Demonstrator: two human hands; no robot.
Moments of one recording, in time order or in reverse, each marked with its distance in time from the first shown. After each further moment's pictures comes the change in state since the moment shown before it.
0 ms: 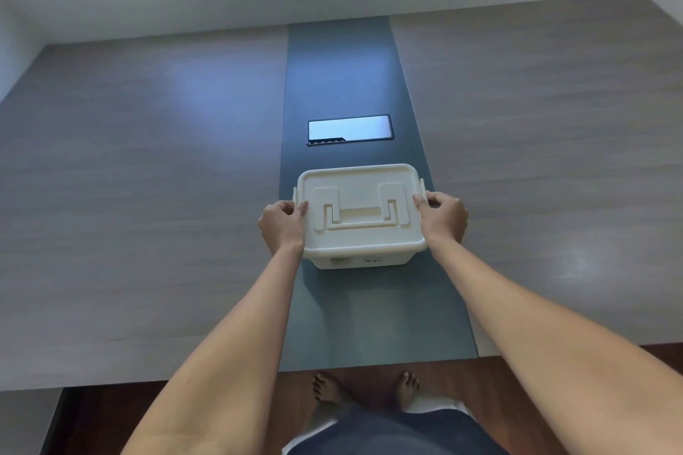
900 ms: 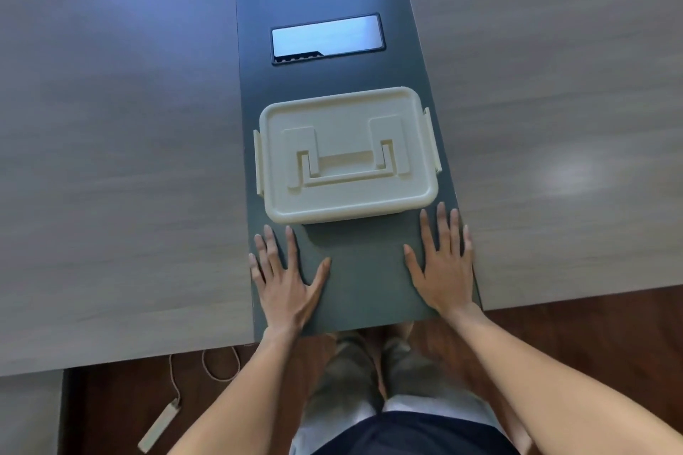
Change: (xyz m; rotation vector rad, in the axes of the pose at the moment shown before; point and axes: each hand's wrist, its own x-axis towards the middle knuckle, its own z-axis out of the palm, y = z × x) left_hand -0.081 -0.191 0.028 0.903 -0.283 0.414; right_hand -0.063 0.207 0.014 -0.900 -0.187 -0.519
